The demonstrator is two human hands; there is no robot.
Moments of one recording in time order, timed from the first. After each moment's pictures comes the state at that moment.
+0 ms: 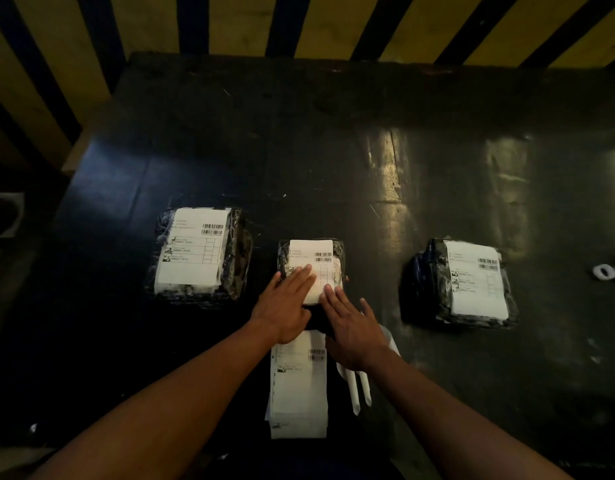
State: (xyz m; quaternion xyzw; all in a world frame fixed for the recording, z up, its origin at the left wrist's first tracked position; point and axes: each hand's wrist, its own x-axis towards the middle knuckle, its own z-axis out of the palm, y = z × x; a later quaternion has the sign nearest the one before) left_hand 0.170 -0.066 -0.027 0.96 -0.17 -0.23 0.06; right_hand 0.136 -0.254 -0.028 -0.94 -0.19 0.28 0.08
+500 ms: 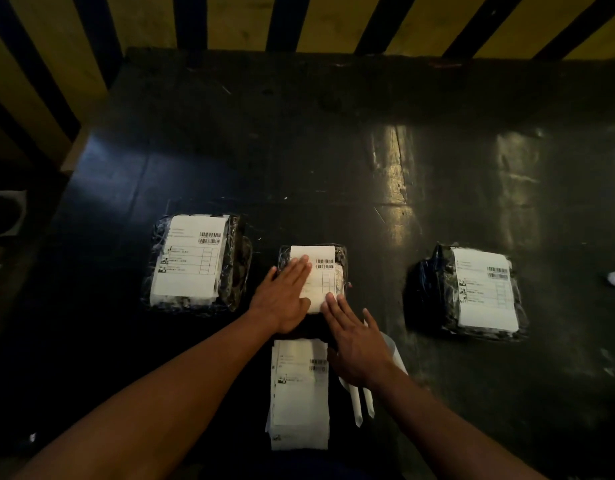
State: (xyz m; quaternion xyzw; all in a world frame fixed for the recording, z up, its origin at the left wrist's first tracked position) left_hand 0.209 -0.061 -0.025 0.95 -0.15 -0.27 0.05; right_hand 0.136 -0.257 -0.029 -0.94 -0.20 0.27 0.09
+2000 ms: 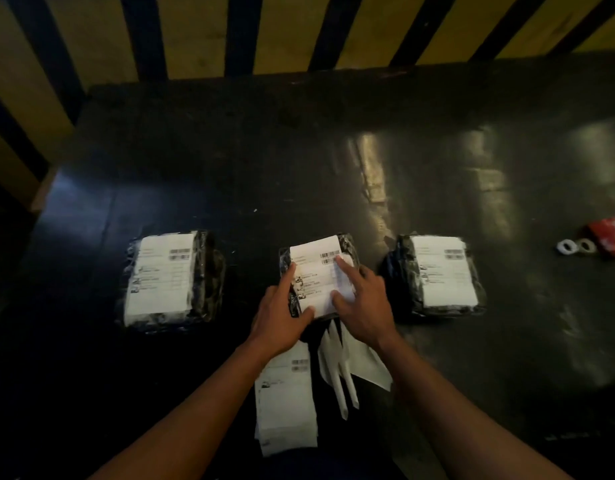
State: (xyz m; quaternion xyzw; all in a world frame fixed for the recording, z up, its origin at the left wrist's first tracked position) left_hand 0.165 -0.108 0.015 0.90 0.04 -0.21 0.39; right_hand 0.163 -0.301 0.016 -0.92 0.08 0.10 0.38
